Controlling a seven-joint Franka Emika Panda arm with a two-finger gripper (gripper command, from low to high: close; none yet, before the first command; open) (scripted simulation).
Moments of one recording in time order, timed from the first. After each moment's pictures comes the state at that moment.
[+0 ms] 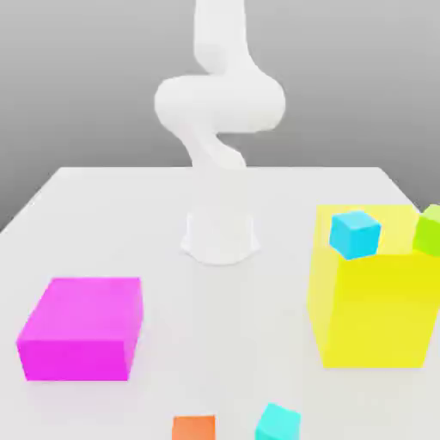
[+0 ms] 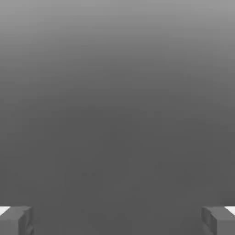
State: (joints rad) arm -0.03 -0.72 0.02 -2.30 0.02 2.33 0.89
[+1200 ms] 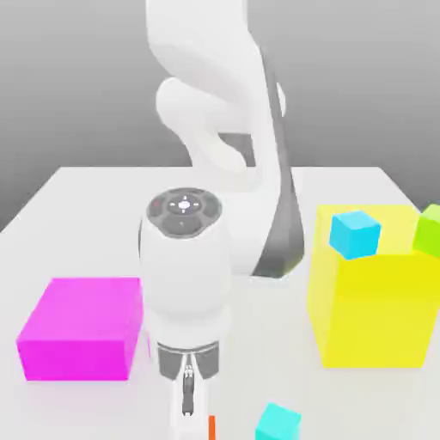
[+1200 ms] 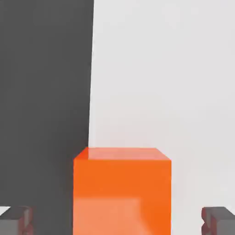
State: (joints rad) arm -0.13 0.49 0.06 -2.28 -0.07 2.77 2.32
